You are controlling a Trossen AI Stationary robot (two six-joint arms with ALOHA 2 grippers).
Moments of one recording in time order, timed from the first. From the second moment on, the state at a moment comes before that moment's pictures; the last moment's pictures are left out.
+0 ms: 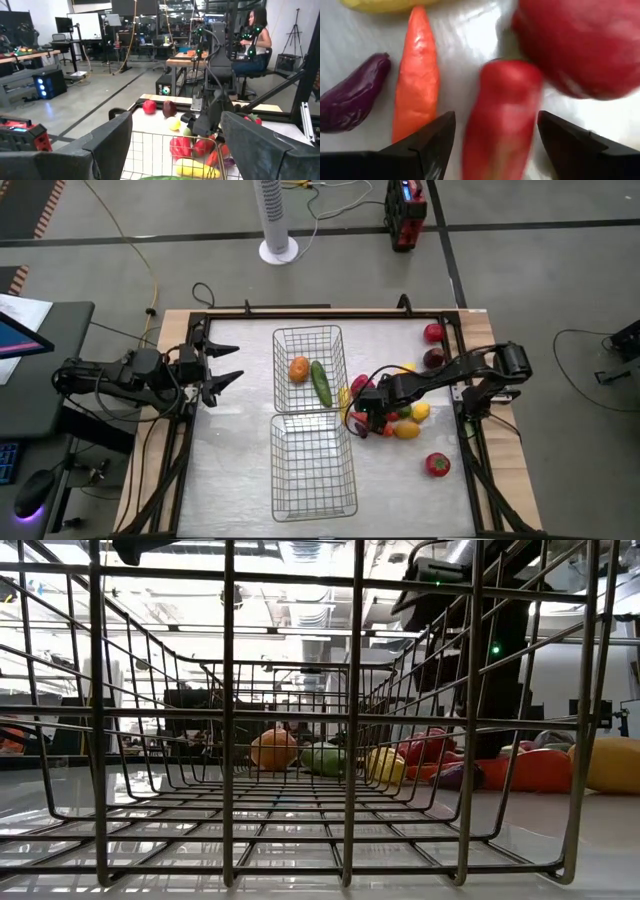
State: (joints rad) left arm -0.13 0.46 0.63 -0.17 -0.41 0.01; right arm 0.07 1.66 0.94 -0.69 0.17 0.41
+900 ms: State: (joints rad) left arm -0.13 0.46 0.63 -0.15 -0.41 0.01; right arm 0.07 1.42 1.17 -0.62 0.57 0.25
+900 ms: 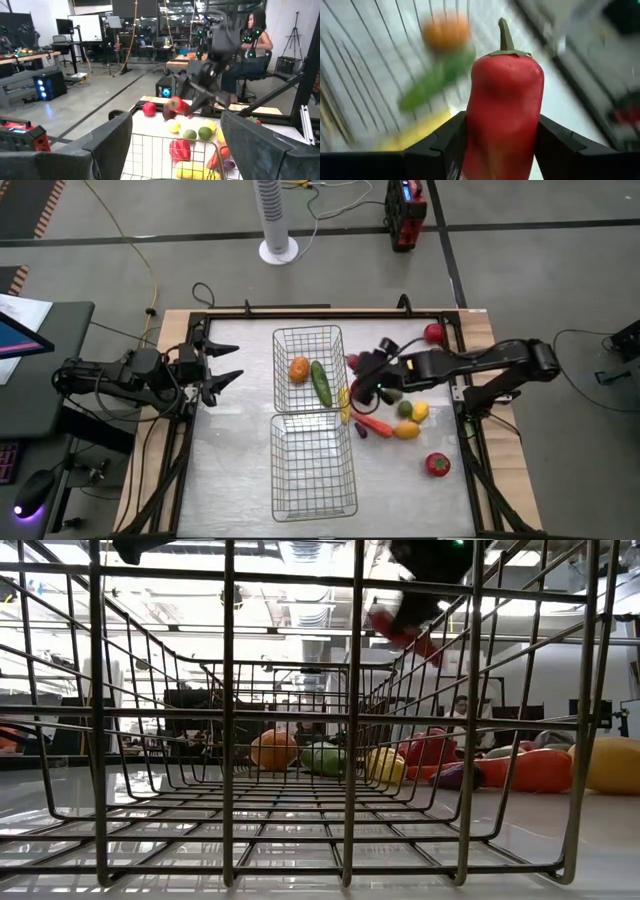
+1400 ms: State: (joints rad) left arm -0.13 0.46 0.63 -0.17 -0.41 0.01; right arm -0.03 1.51 1.17 -0.17 0.27 0.04
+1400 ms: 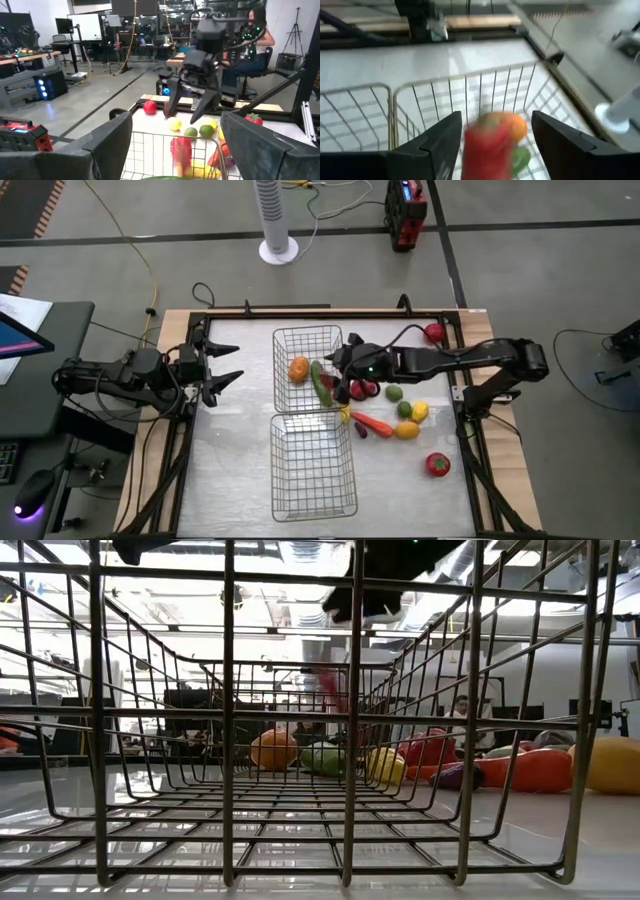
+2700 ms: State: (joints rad) left arm -0.13 0.46 0.63 -0.17 -0.43 0.01; right arm 0.36 1.45 0.67 -0.34 0.37 0.81
